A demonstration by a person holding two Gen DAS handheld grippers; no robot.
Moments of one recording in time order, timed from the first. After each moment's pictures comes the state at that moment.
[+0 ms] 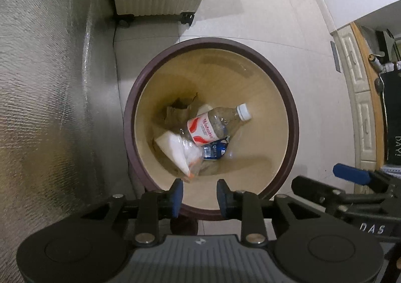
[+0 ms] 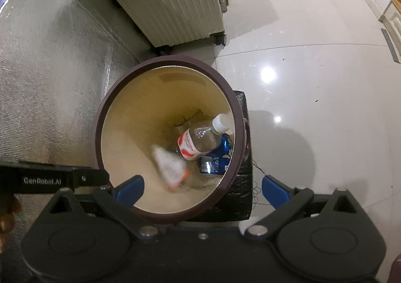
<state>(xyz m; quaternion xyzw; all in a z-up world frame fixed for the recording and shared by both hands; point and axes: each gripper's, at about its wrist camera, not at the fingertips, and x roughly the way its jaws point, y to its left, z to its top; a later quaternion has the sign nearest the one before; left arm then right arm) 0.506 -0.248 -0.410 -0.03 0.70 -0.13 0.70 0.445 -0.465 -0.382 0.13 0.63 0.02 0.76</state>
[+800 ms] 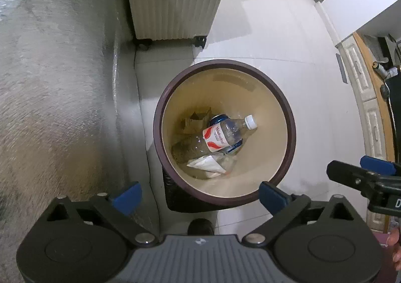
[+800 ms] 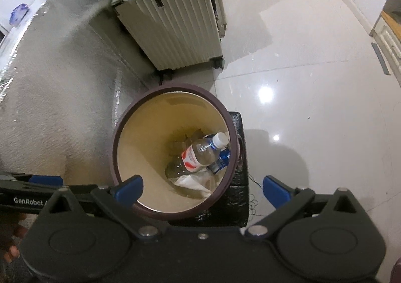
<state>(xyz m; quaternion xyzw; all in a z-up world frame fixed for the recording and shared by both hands) 0.467 -0.233 -0.348 -0.01 0.66 -0.10 0.75 0.419 -0.473 -0.315 0.13 0.59 0.02 0.80</state>
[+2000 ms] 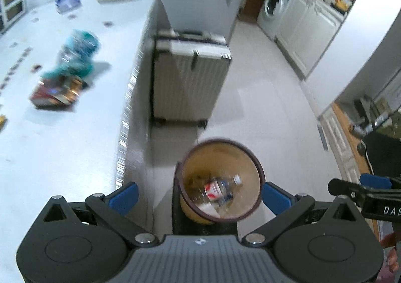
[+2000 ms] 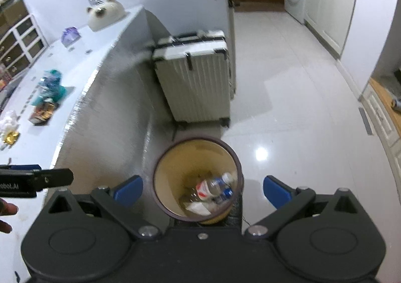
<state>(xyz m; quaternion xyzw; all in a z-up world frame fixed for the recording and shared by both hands) 0.351 -0.163 -0.165 -0.05 0.48 -0.09 0.87 0.328 -0.425 -0.148 0.06 0.46 0.03 0.88</state>
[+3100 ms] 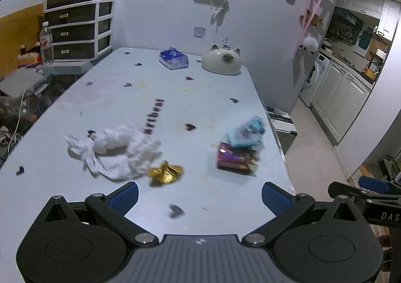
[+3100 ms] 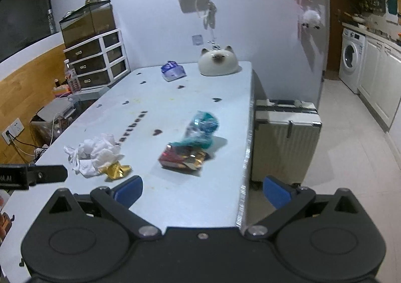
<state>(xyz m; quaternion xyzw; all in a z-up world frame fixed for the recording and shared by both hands) 0.293 0.140 -0.080 -0.08 0.36 -0.01 0.93 0.319 -0.127 -0.077 0.02 0.33 0.13 0.93</state>
